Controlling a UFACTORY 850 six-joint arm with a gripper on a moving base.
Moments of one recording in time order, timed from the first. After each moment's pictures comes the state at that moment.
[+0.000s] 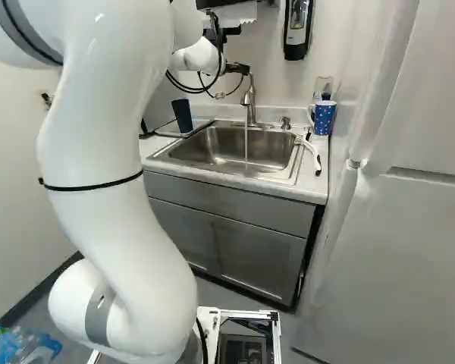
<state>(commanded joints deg) -5.4 -17.7 -82.3 3.9 14.2 -1.2</state>
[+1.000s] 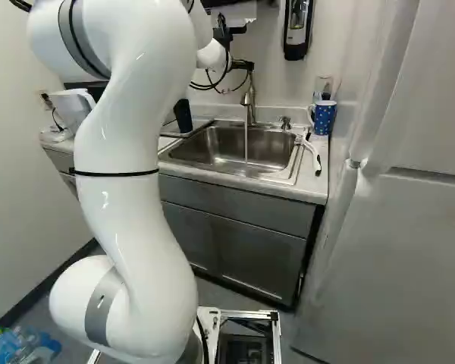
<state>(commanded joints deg) -6.2 -25.4 -92.4 3.9 13.2 -1.2</state>
